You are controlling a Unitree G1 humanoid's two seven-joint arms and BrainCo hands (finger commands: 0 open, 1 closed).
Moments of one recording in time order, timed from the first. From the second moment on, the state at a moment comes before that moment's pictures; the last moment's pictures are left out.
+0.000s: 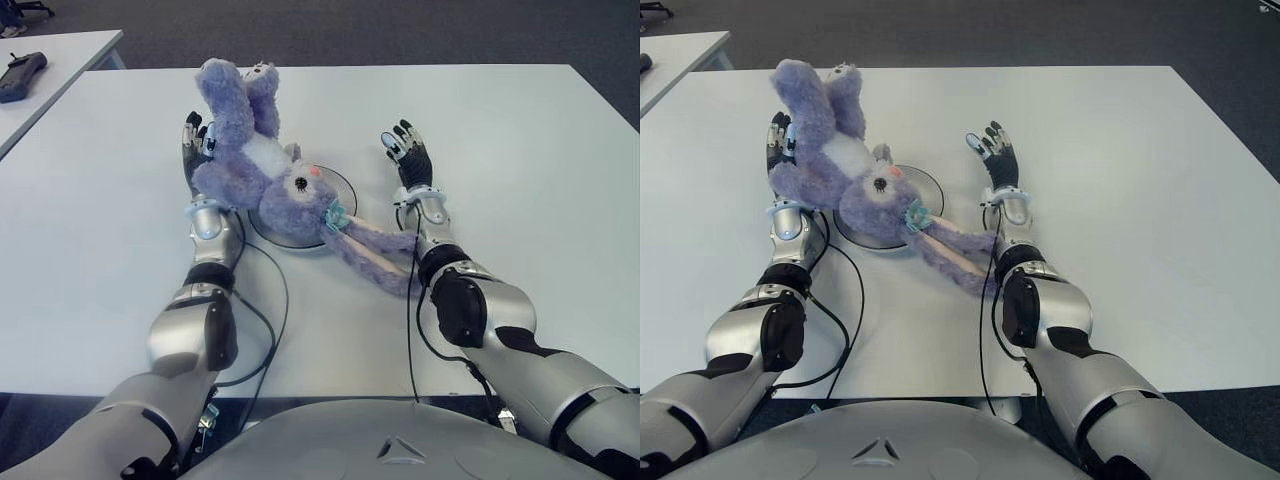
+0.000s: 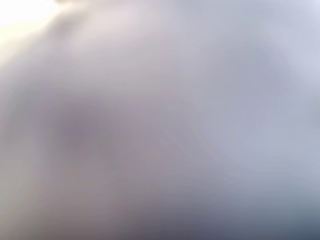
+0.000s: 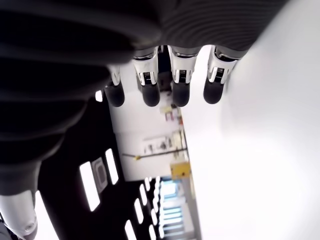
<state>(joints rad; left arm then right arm) -0.60 0.12 0.37 1.11 -0.01 -0.68 0.12 -0.82 0.03 -0.40 1.28 0.01 -0.50 0.11</state>
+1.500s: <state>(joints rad) -0.59 0.13 0.33 1.10 0.00 -0.69 0.12 -0.77 0.07 -0.30 1.25 -0.01 -0.57 0.07</state>
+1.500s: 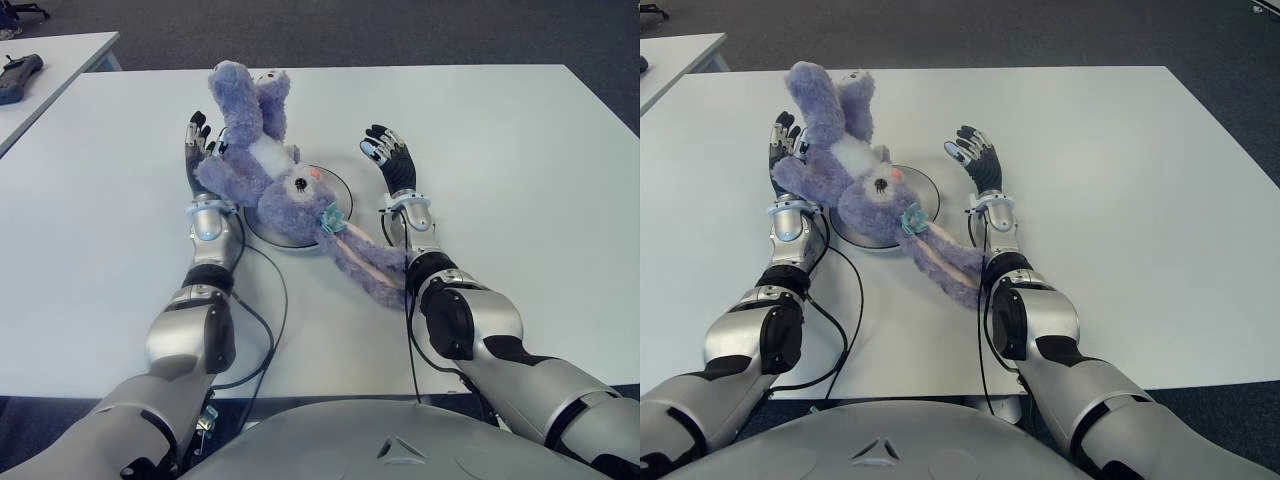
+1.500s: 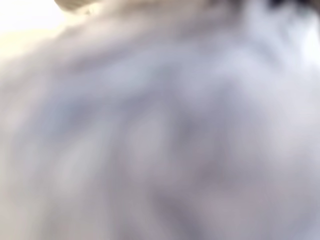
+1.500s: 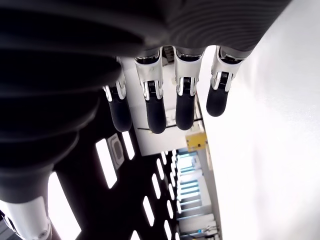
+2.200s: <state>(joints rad) -0.59 0.13 0.33 1.10 0.00 -0.69 0.11 -0.76 0.07 -0.21 1.24 -0.08 -0.58 -0.10</state>
